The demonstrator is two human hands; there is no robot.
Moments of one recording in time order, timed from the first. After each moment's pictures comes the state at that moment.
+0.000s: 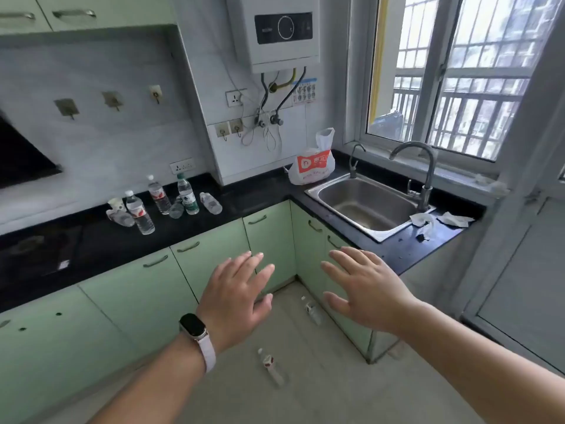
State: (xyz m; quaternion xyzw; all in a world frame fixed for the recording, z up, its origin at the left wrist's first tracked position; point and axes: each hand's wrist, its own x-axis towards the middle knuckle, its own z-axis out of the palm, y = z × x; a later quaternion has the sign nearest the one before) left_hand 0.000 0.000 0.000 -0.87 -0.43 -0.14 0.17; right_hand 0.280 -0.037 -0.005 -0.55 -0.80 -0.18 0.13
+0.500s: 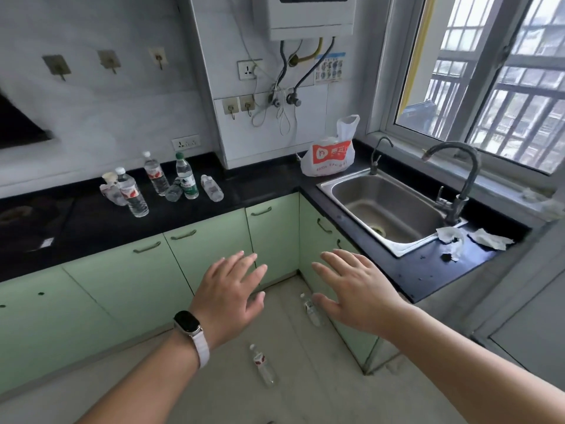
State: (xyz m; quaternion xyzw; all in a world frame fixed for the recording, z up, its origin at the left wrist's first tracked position) left_hand 0.016 0.105 -0.042 -0.86 -0.48 -0.11 0.13; right_hand 0.293 0.087 -0.035 -0.51 -0.84 -0.14 0.13
